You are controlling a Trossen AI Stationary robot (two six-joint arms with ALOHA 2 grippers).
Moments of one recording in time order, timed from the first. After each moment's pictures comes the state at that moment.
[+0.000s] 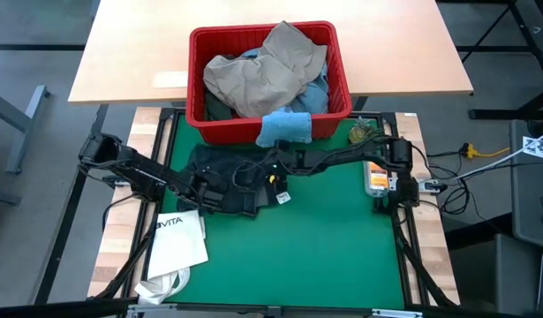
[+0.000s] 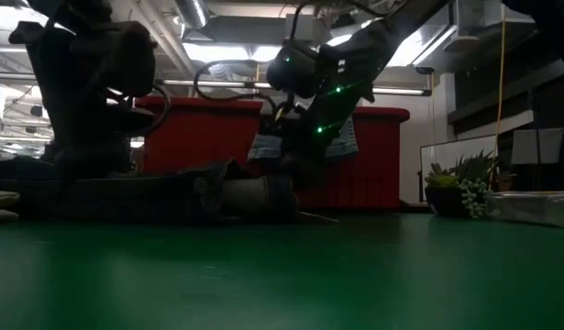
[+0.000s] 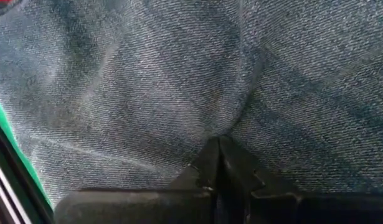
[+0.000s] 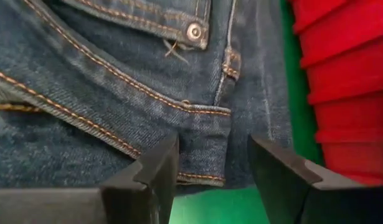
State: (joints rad) left arm -0.18 1.48 0.63 -0.83 -0.49 -0.88; right arm -0.15 2.03 1.30 -0.23 0.28 -0.31
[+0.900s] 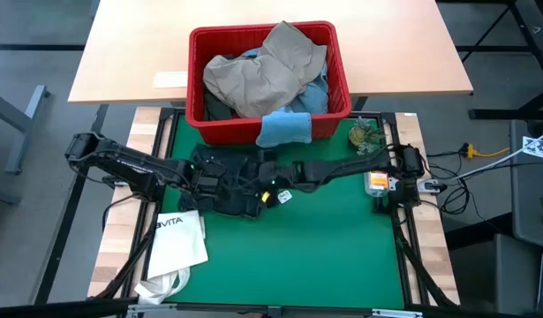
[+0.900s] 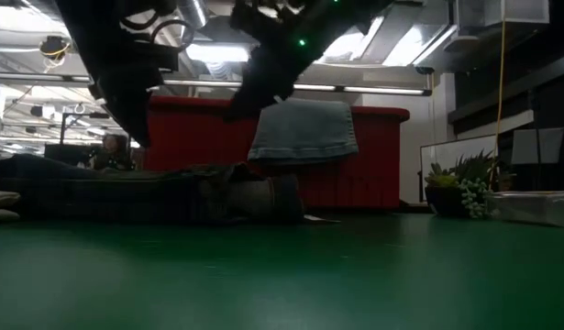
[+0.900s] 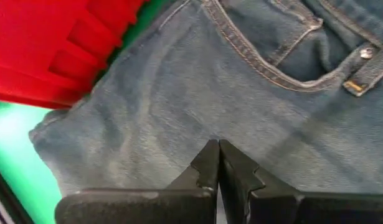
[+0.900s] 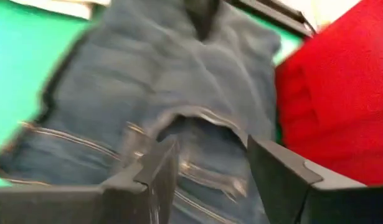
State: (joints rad) left arm -0.14 1.29 0.84 -0.88 -0.53 -0.72; right arm 0.04 1.96 1.48 -0.22 0.25 -0.35
